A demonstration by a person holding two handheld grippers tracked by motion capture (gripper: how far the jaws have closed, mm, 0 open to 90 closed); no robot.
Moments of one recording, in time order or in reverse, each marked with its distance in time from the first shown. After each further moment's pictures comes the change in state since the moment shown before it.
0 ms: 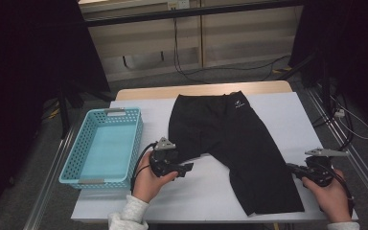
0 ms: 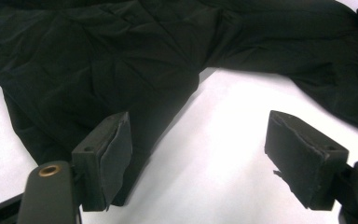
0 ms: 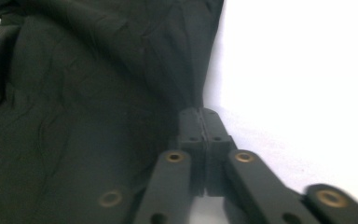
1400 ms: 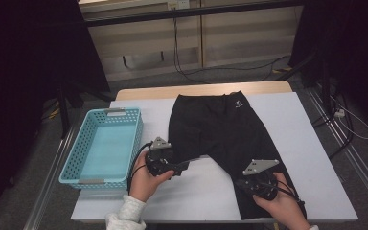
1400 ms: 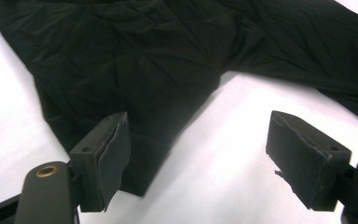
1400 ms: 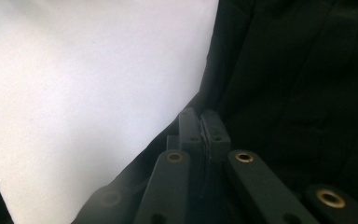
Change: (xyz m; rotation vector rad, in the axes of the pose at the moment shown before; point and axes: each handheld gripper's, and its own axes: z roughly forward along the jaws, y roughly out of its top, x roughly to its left) left arm 0.011 -0.004 -0.006 -0.011 0.031 -0.026; right arm 0.138 0.008 0.033 0.110 0.231 -0.433
